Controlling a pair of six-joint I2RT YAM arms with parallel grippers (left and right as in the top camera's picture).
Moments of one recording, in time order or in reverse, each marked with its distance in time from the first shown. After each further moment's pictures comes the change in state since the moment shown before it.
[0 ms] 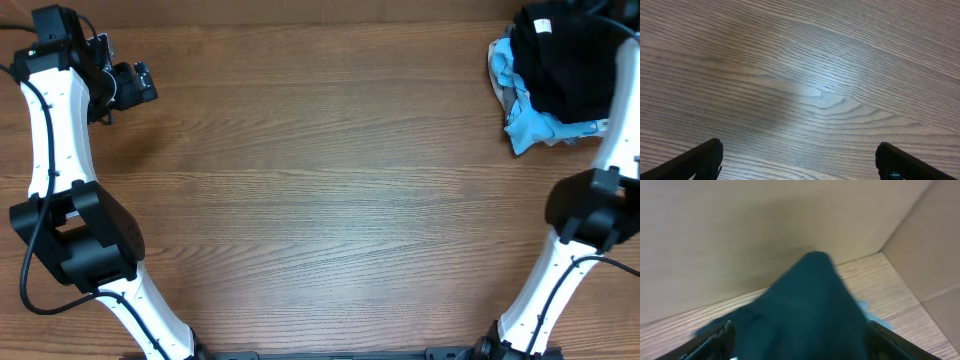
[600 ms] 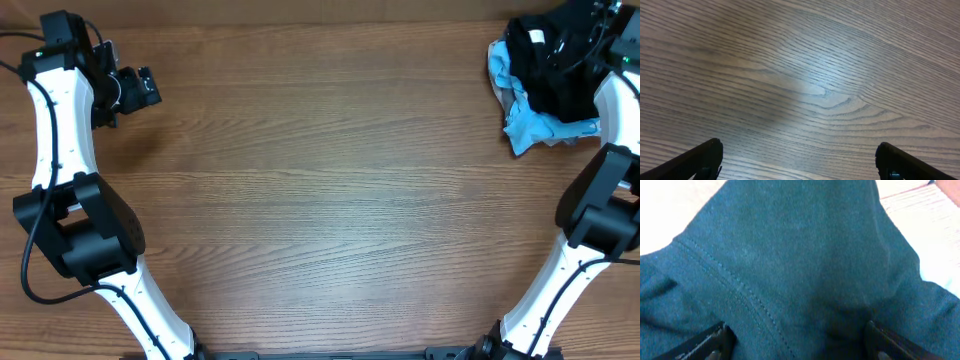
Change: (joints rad) left arm 0.000 0.047 0.000 -0.001 0.004 -0.023; right arm -0.053 -0.035 -0.614 0.439 -0.108 0.003
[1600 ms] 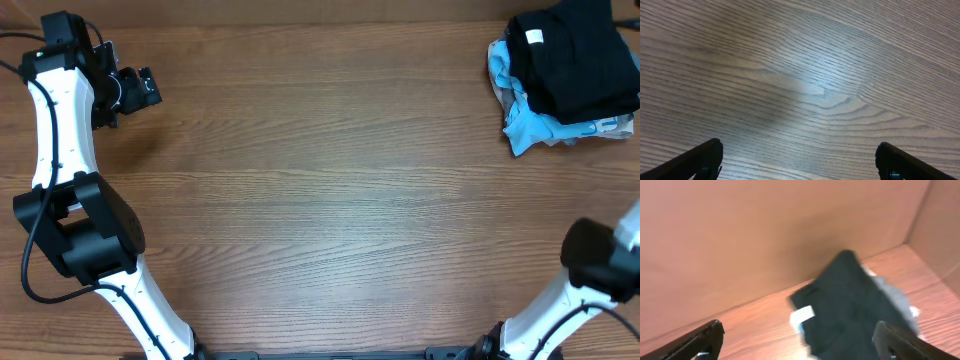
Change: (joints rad) left arm 0.000 0.002 0.000 0.000 0.003 -0.002; right arm 0.006 -0.306 0.708 -0.826 -0.169 0.156
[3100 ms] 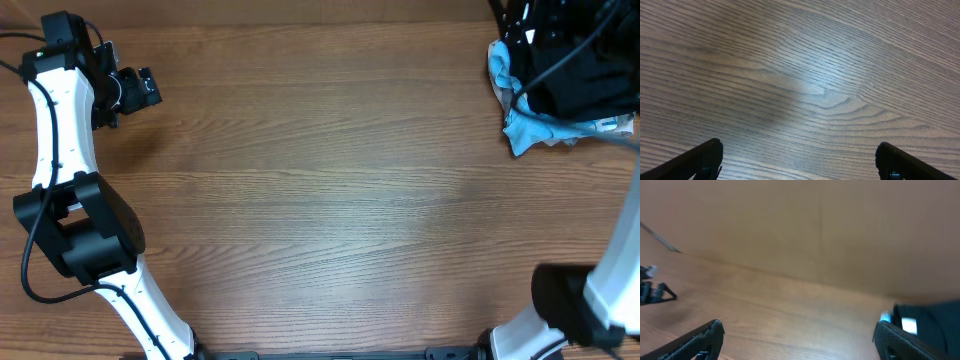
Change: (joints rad) left arm 0.000 0.000 0.000 0.000 0.000 0.000; right arm 0.391 -0.237 -0.044 -0.107 -0.088 -0.217
